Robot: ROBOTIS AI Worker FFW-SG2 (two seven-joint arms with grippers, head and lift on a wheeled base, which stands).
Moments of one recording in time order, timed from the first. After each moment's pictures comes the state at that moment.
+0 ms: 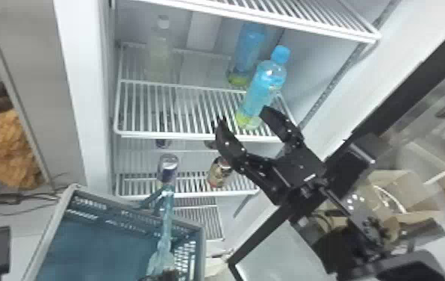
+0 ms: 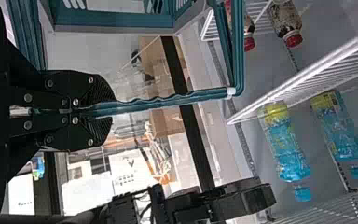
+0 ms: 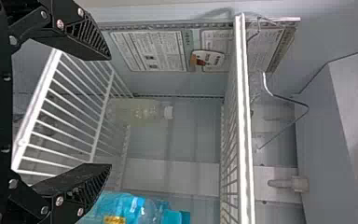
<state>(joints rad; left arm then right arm) 0.60 0.16 0.03 -2.30 1.22 1.22 -0.21 0.61 -0.14 -0.11 -2.49 -0.14 0.32 0.36</state>
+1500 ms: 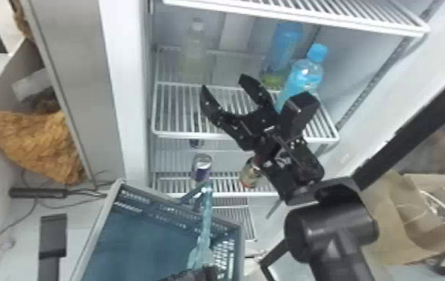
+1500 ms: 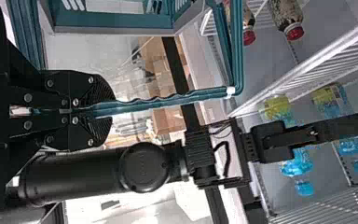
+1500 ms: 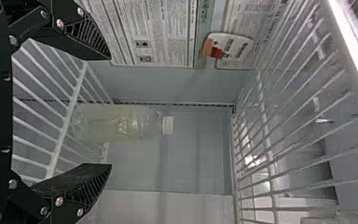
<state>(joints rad) 0.58 0.16 0.02 -2.30 1.22 1.22 -0.21 0.10 -0.16 0.13 -1.83 -0.13 0.06 0.29</state>
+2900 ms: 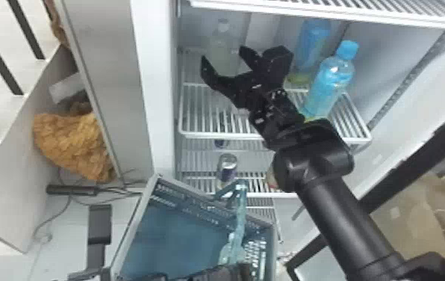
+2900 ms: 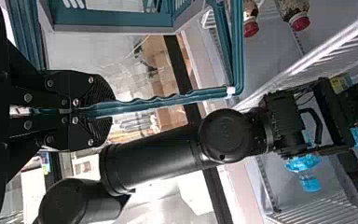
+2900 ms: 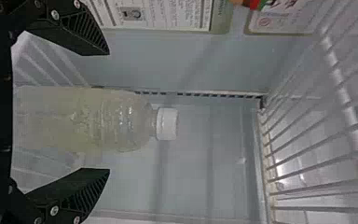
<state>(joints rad) 0.53 0.17 -0.02 -2.27 1.23 1.21 -0.21 -0.35 -0.14 0.33 -1.28 -0.20 -0.06 0.16</state>
